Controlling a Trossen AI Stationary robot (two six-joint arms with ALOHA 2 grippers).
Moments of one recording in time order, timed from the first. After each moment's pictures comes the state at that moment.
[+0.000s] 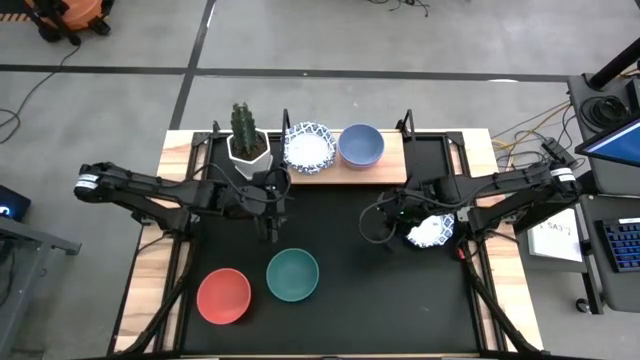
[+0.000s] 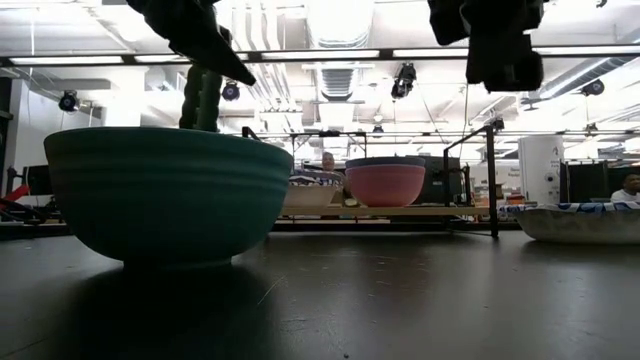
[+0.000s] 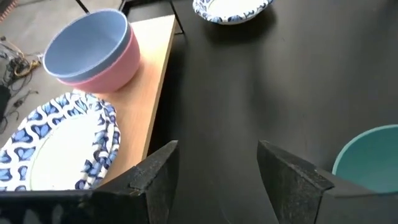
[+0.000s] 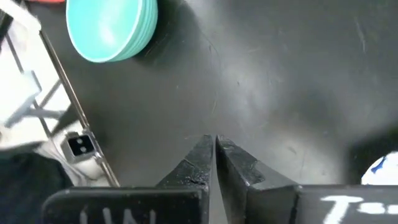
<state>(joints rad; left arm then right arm) -0.12 1.19 0.92 -0.41 -0.34 0.06 0.10 1.28 1.08 -0.77 -0.19 0.85</state>
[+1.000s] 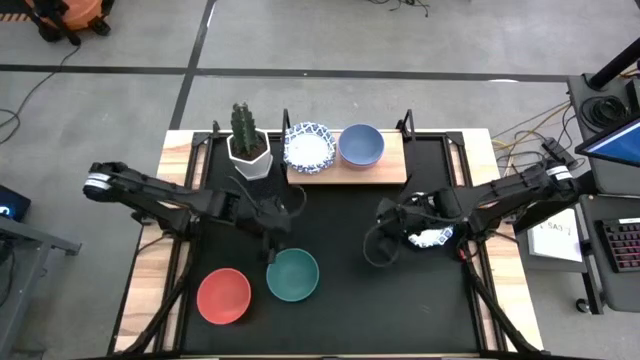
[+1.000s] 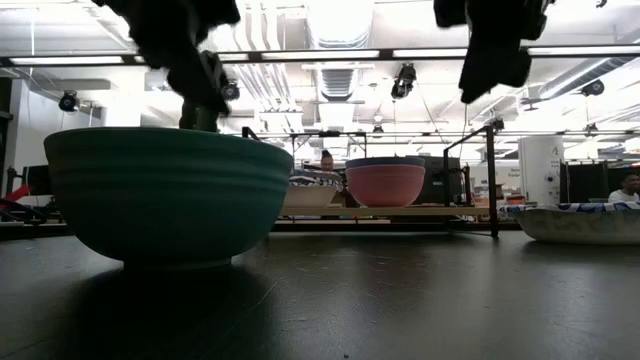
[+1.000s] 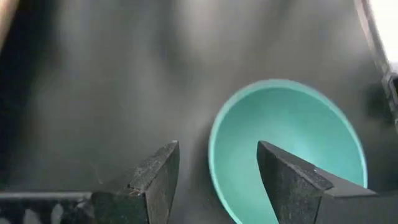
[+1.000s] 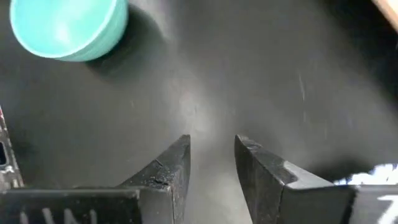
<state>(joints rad) -0.17 1.29 0.91 -0.47 0.00 -0.22 0.22 1.30 1.07 -0.78 0.11 0.67</state>
